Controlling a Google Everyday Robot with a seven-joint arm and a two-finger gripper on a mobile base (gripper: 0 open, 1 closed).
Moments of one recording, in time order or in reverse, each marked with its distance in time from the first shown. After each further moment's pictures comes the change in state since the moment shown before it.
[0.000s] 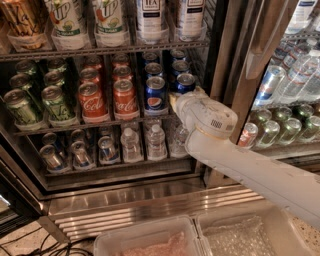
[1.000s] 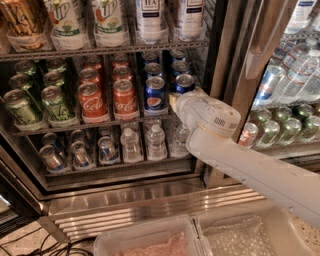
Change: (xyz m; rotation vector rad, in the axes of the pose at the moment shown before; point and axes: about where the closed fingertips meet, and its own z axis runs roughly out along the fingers) arm -0.003 0.006 -0.005 -0.027 0.012 0.014
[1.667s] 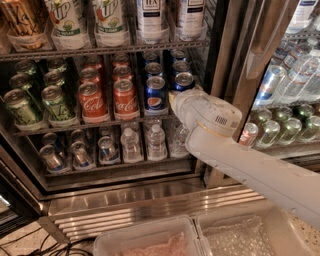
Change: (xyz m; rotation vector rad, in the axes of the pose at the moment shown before) arm -0.010 0.006 -0.009 -0.023 -0.009 0.019
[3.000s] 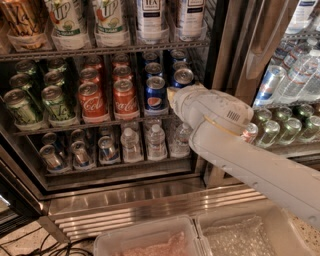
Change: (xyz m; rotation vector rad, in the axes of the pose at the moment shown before) arm -0.017 0.012 -0.027 -0.057 0.005 0.030
